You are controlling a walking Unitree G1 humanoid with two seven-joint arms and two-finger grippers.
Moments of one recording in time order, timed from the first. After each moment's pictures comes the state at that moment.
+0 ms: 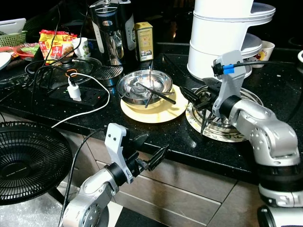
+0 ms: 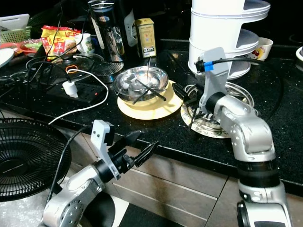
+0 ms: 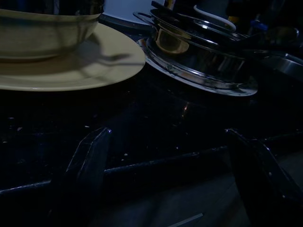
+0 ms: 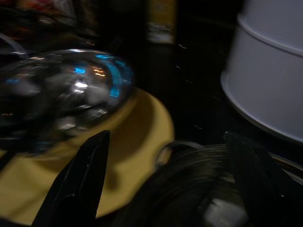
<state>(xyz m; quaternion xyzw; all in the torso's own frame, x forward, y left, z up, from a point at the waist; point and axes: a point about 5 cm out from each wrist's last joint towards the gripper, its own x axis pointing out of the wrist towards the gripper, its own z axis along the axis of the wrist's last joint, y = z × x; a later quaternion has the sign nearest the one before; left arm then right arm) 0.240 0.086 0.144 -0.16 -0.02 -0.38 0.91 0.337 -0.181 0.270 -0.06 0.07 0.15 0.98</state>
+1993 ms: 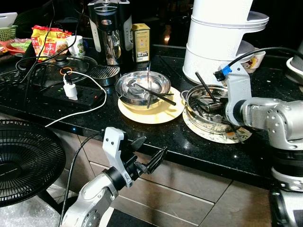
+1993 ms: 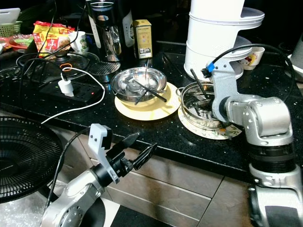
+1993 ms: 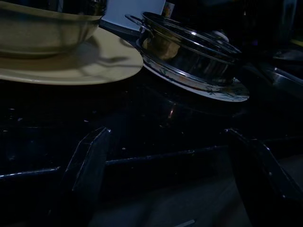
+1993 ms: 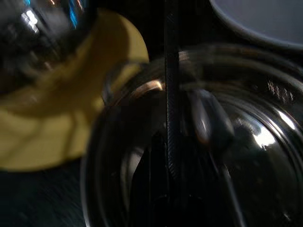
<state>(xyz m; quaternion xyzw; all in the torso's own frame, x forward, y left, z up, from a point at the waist) 0.234 0.085 0.142 -0.17 -0.02 -0.37 0.91 0.329 -0.191 0.266 -0.01 0.21 0.12 0.97</state>
